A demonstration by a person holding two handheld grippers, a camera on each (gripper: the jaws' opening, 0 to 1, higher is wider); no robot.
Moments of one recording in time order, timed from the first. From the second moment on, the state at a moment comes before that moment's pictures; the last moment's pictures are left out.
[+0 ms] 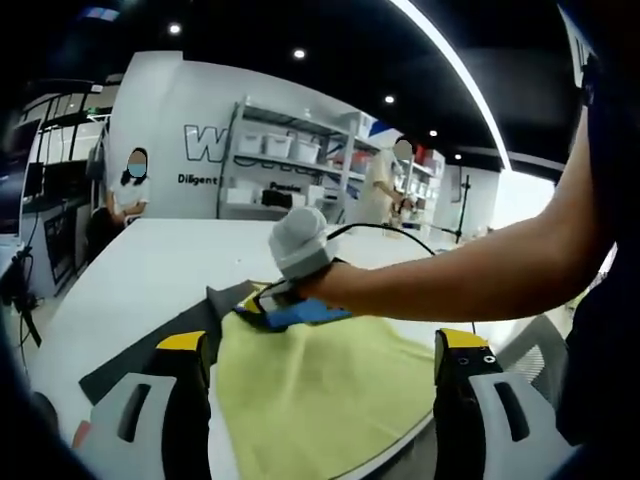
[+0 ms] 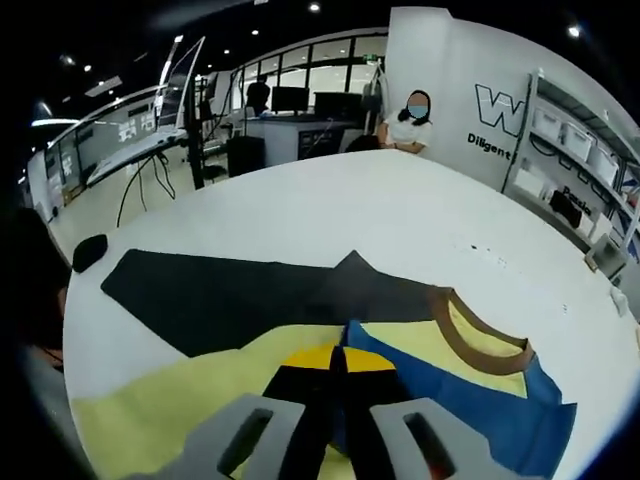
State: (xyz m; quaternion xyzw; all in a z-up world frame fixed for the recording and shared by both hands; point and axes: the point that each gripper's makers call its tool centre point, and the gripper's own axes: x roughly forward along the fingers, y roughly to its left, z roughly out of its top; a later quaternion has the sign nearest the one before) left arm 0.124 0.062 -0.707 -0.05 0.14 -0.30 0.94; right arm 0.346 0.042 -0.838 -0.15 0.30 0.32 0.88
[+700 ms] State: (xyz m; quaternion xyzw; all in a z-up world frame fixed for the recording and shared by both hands) left arm 0.125 0.063 -0.710 -0.05 0.14 -0.30 0.94; right arm 0.335 0.036 -0.865 -0.16 0.33 0.32 0.87
